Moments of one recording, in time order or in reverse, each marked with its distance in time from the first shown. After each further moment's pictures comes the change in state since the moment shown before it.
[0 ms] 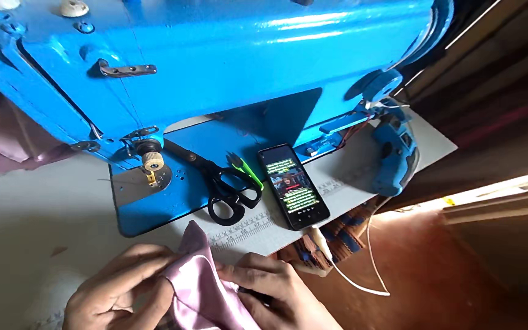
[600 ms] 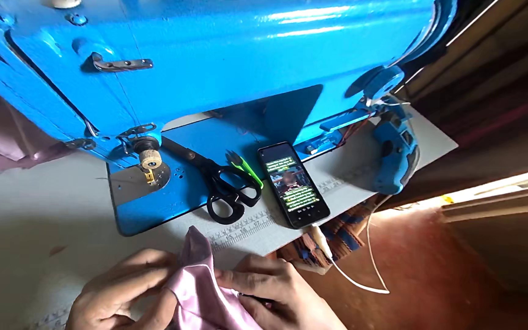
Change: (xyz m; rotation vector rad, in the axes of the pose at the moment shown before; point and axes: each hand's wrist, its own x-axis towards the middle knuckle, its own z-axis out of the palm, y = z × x) left_hand 0.000 0.000 -0.004 -0.034 -0.111 0.013; right_hand 0.000 0.000 -0.004 0.002 -0.044 -0.038
